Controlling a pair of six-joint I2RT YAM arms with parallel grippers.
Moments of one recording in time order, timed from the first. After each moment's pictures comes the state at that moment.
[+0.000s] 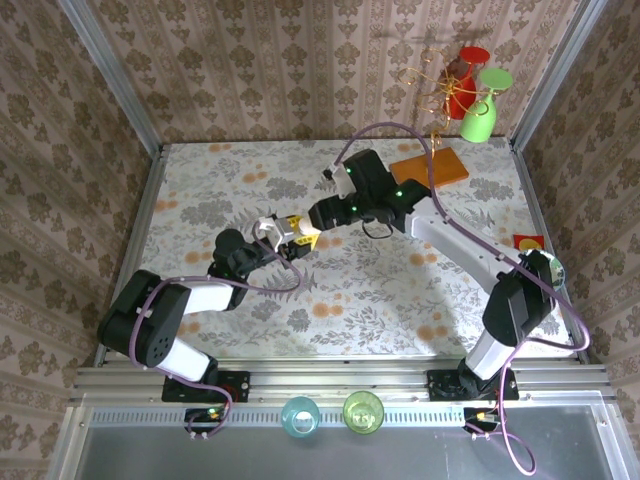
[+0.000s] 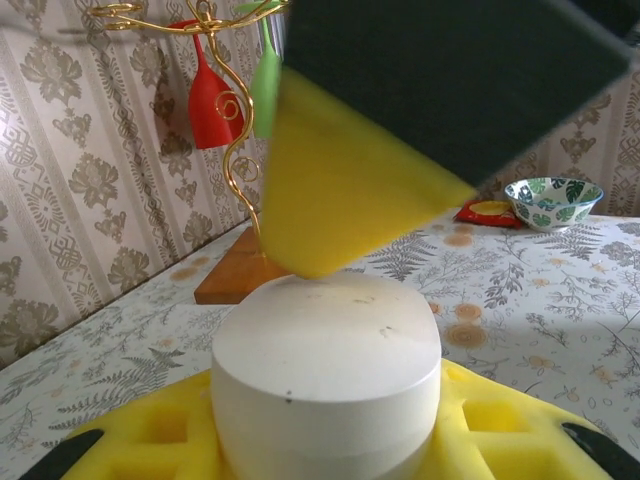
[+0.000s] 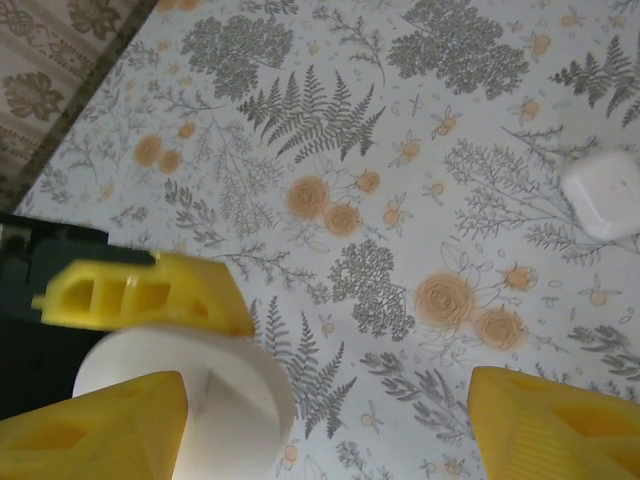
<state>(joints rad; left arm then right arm) -0.48 1.50 0.44 1.14 0.69 0.09 0.62 1.64 1.48 -0.61 -0.23 0.25</state>
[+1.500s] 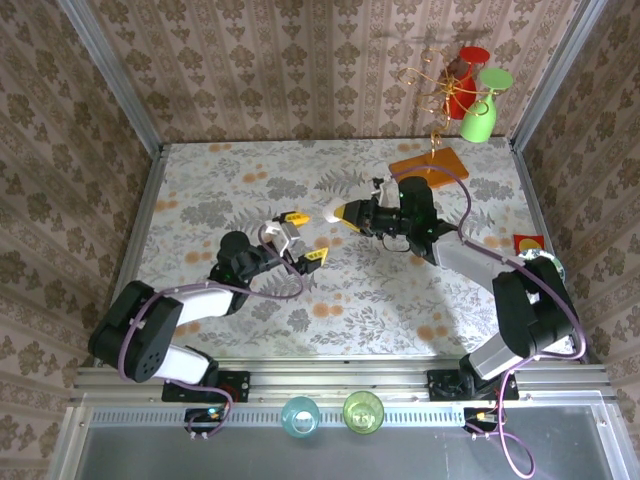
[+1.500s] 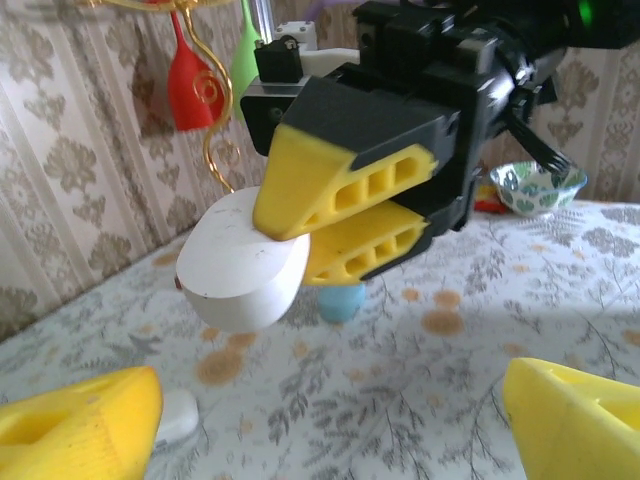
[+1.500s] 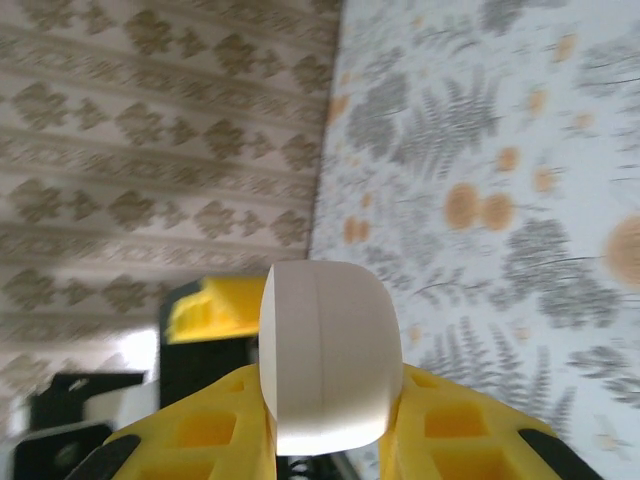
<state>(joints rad) -0.54 1.40 0.42 0.97 0.63 0.13 0.37 1.57 0.91 0.27 -0.71 0.99</state>
